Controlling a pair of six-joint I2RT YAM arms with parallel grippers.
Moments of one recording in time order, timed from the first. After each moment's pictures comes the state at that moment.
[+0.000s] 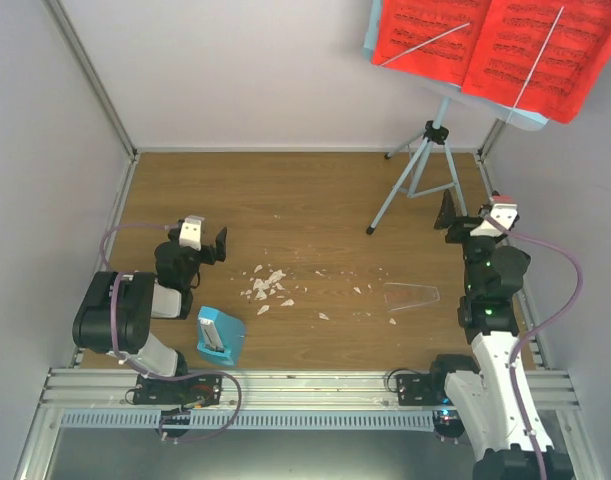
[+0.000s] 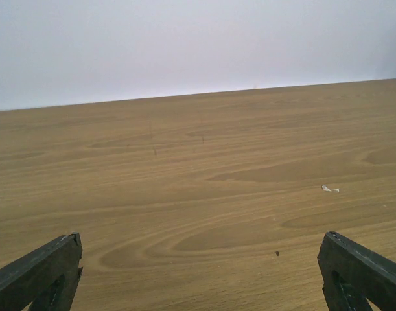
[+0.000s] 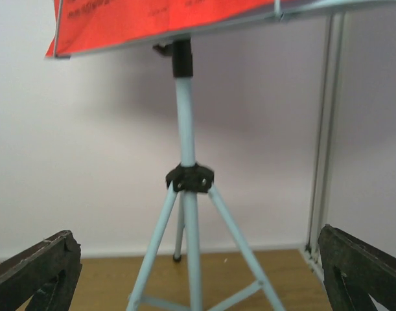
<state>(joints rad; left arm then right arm) 0.01 1.56 0.28 1.10 0.20 0.04 -0.05 0.67 0.52 0.35 -0.02 0.03</state>
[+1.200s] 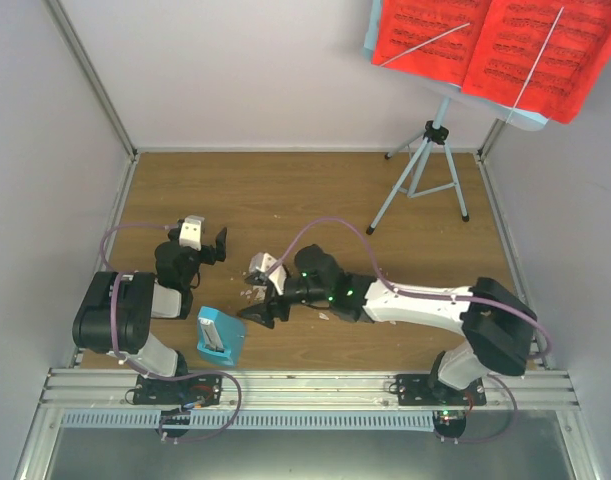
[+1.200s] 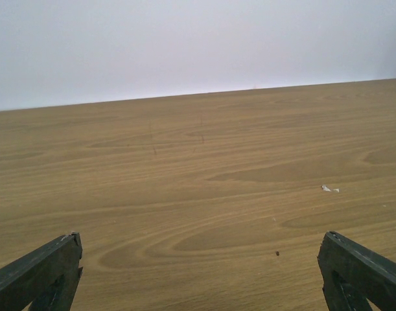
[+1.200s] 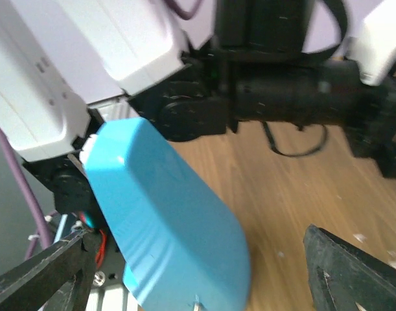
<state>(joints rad) 0.01 1.56 0.28 1.10 0.20 0.04 1.06 1.50 0.89 0.26 -0.43 0.08</state>
